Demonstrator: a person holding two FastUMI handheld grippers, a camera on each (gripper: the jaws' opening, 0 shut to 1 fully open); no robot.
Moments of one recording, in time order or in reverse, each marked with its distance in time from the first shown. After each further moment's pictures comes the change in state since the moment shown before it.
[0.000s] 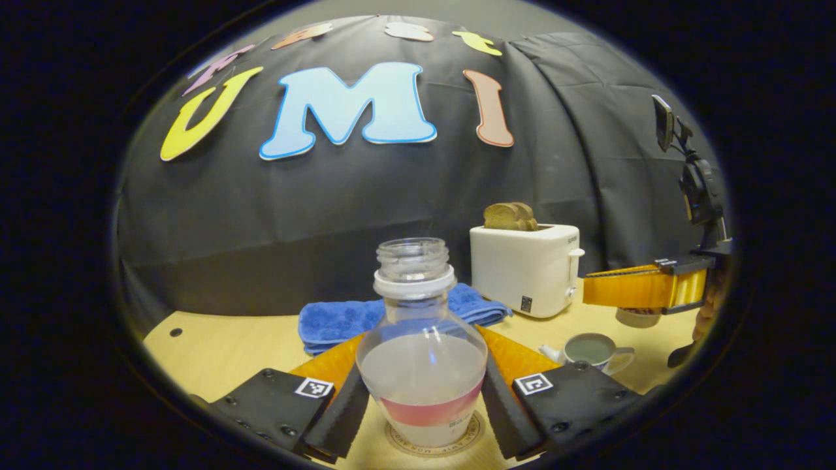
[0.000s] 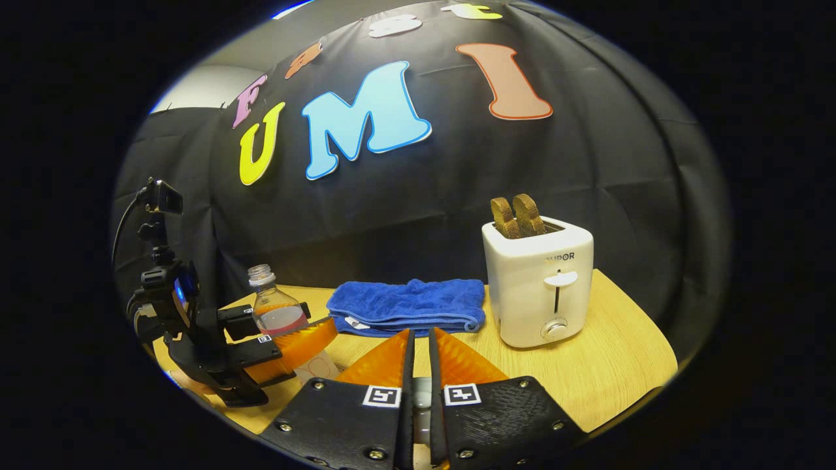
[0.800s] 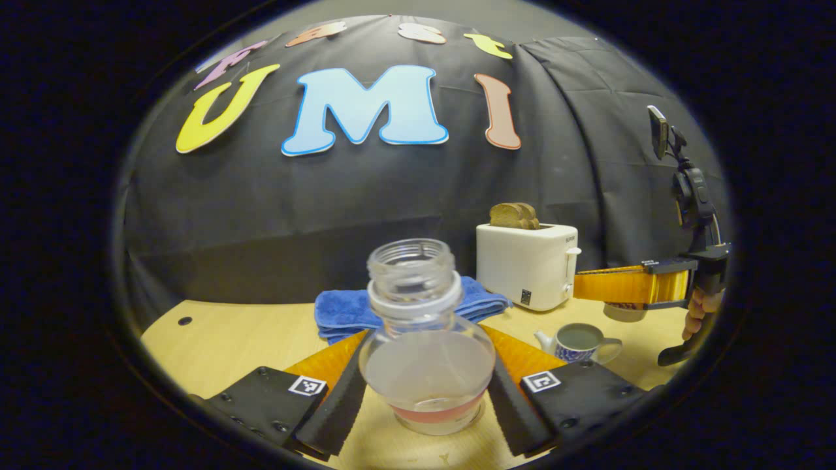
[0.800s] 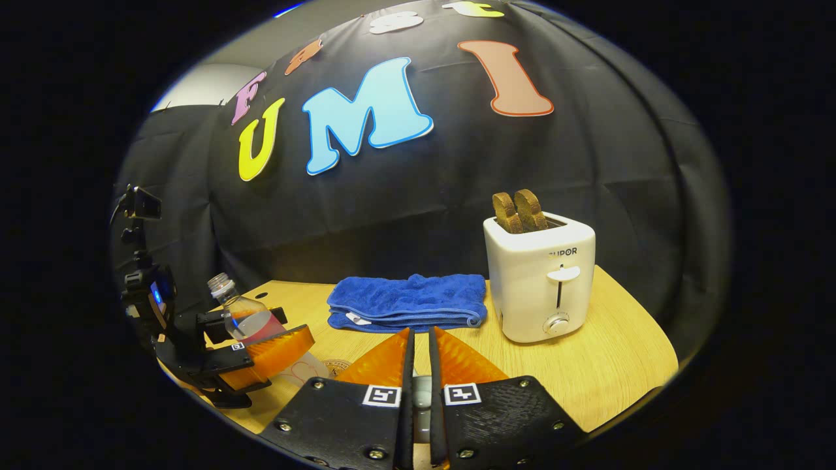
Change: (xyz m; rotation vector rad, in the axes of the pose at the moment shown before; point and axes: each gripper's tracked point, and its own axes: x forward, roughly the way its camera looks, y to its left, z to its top) left arm -0.032 0.010 -0.003 -0.034 0.009 0.032; right arm -0.004 0.004 -0.003 -0.006 0.018 -0.007
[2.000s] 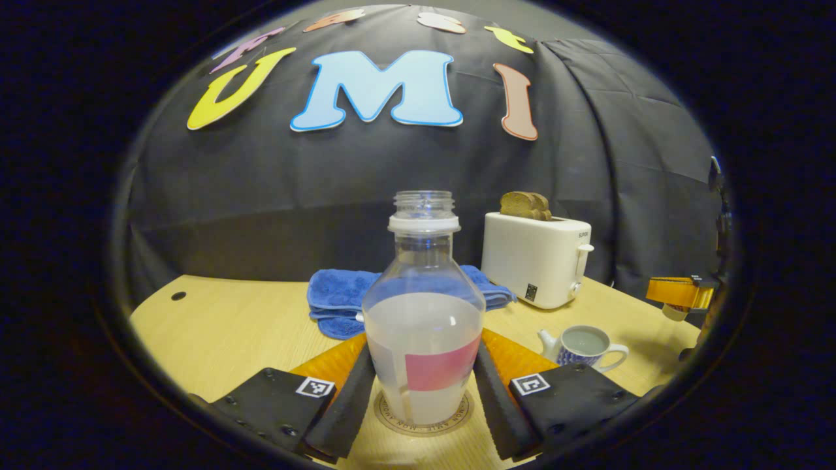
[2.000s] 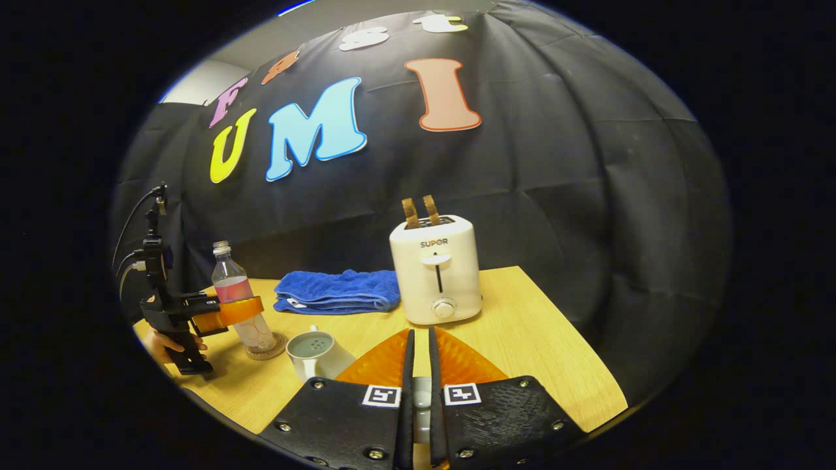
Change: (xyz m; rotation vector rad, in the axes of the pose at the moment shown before) left arm 0.016 -0.009 -0.022 -0.080 0.057 0.048; right arm -0.076 -0.098 -0.024 -0.032 -0.037 -0.151
